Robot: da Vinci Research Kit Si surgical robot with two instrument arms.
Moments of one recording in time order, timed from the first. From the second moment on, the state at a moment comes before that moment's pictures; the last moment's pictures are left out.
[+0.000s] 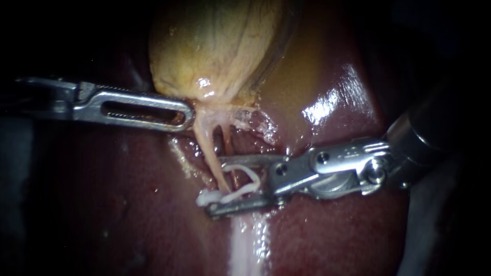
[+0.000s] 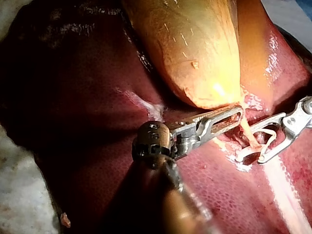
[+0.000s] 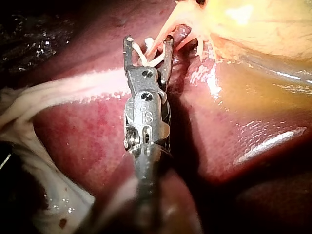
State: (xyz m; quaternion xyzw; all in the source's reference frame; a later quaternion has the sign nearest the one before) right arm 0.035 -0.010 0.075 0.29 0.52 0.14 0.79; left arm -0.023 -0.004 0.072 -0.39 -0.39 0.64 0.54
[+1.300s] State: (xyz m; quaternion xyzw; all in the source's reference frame) right arm 0.036 -0.011 0.077 0.34 0.49 0.20 0.78; left arm -0.023 -0.004 0.072 -0.39 -0.39 0.64 0.53
